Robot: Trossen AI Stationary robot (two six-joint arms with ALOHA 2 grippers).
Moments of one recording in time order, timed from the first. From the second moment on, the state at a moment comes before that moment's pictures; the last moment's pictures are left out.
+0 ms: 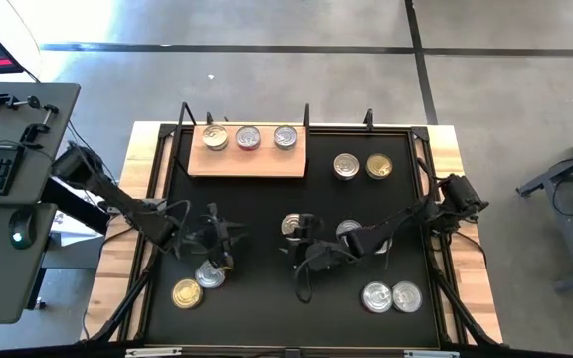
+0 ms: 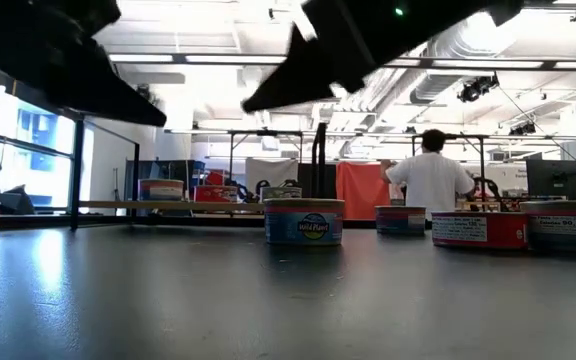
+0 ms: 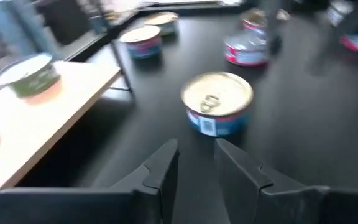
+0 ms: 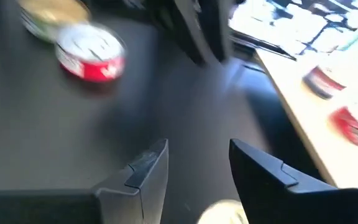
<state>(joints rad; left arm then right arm) -0.59 1.27 0.46 0.16 -0.93 -0.40 0.37 1.86 1.10 0.26 0.55 -0.07</state>
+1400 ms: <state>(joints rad) -0.29 1.93 1.02 0.24 -0.48 0.25 0.47 1.74 1.10 -0.52 0.58 0.37</state>
